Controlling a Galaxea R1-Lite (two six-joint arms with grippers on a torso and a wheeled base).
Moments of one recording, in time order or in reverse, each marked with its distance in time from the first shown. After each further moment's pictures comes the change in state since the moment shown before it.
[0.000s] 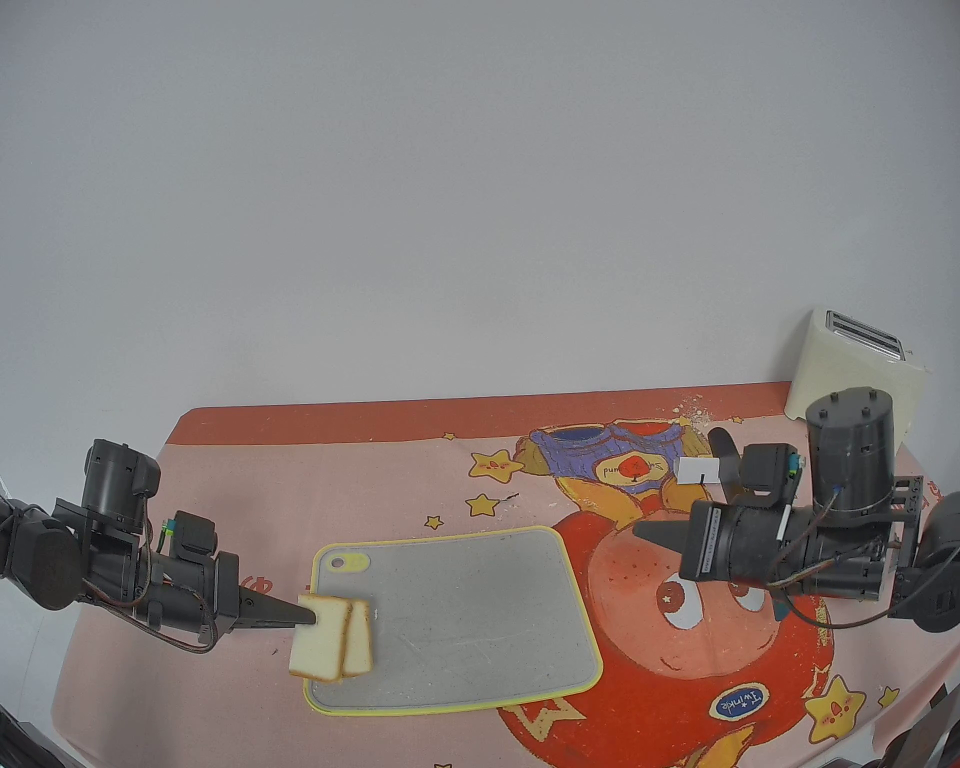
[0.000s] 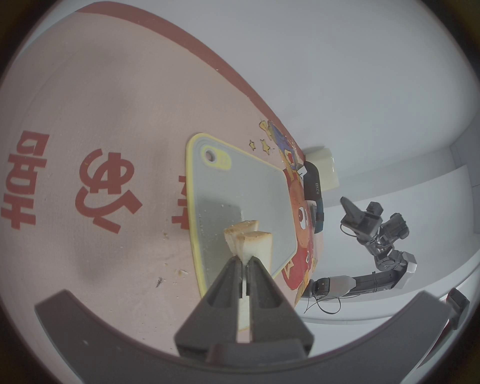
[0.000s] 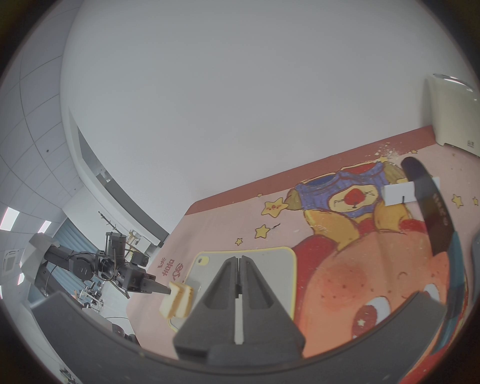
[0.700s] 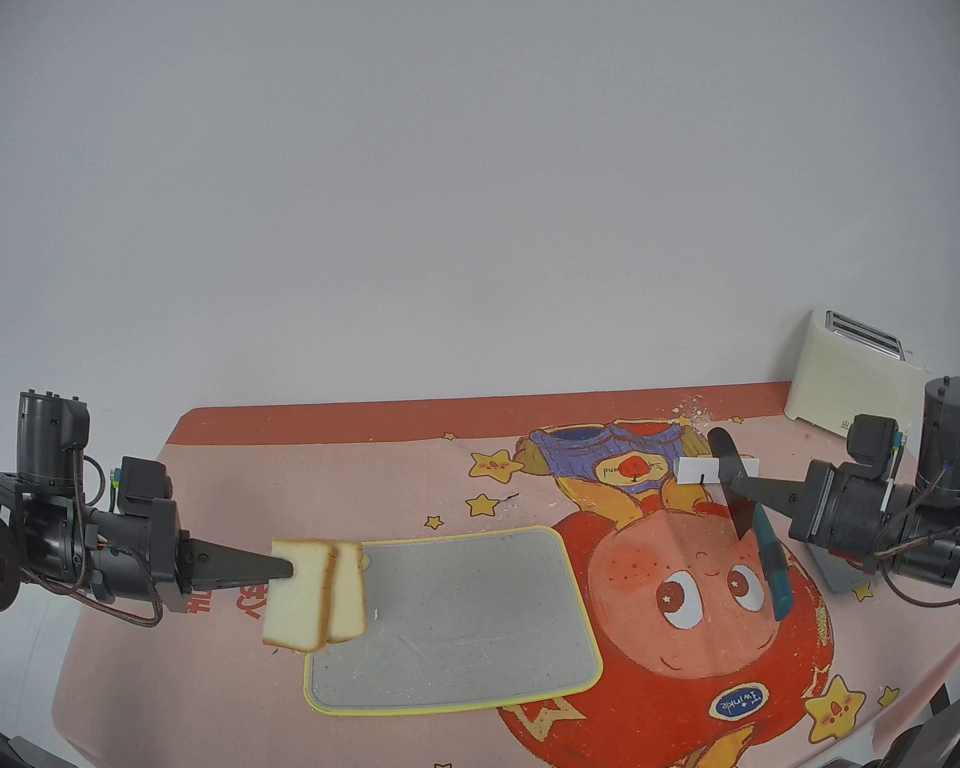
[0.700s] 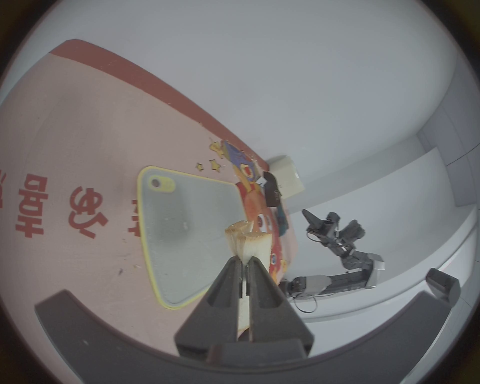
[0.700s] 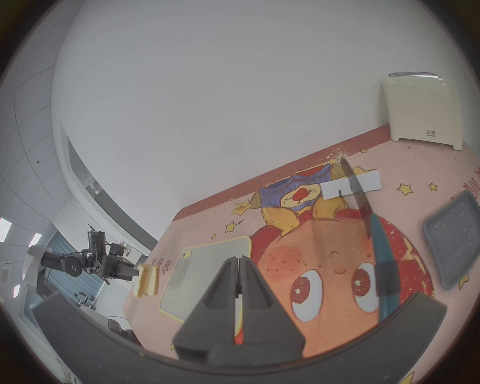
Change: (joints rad) left arm 0.010 -0.231 -0.047 -0.003 -0.139 -0.101; right arm -0.156 -0.230 0.087 0.000 0.025 -0.010
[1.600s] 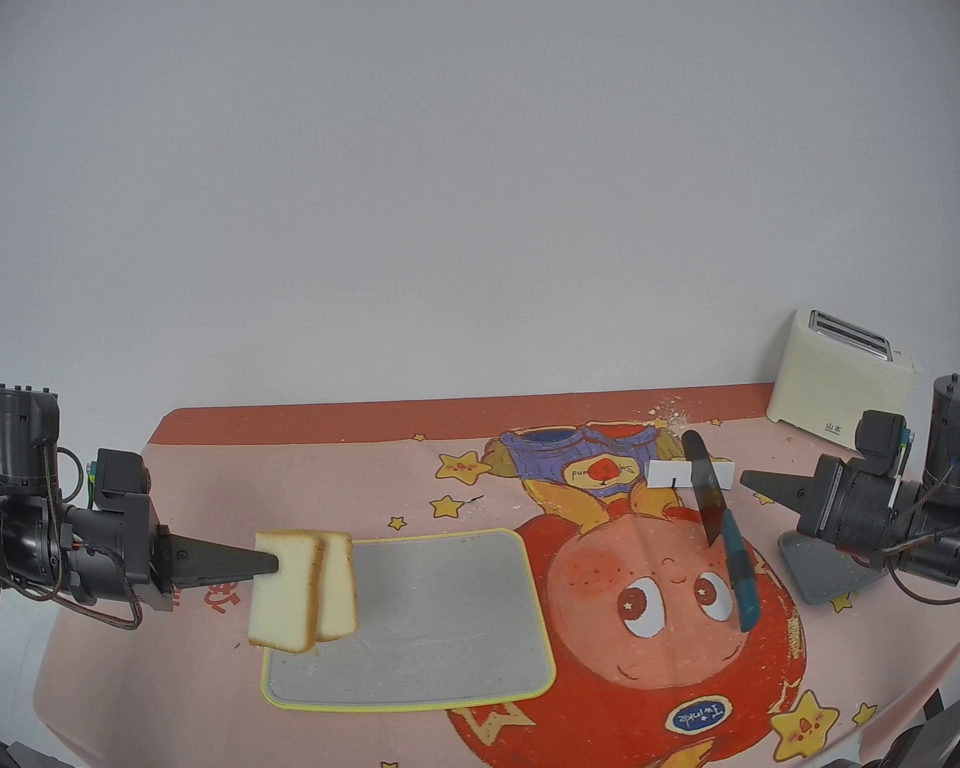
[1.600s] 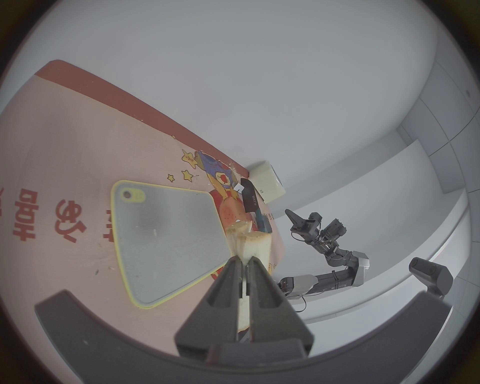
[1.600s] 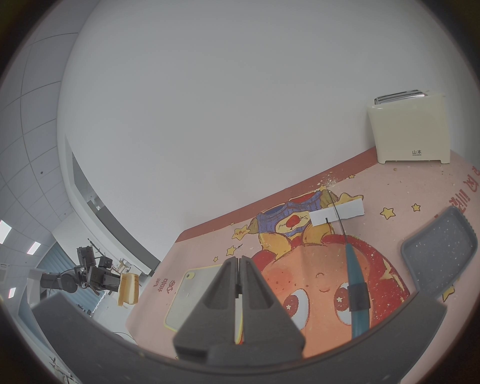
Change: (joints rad) left arm -0.004 -0.068 0.007 0.003 -0.002 -0.025; right arm -0.011 -0.008 0.005 0.003 0.000 -0.001
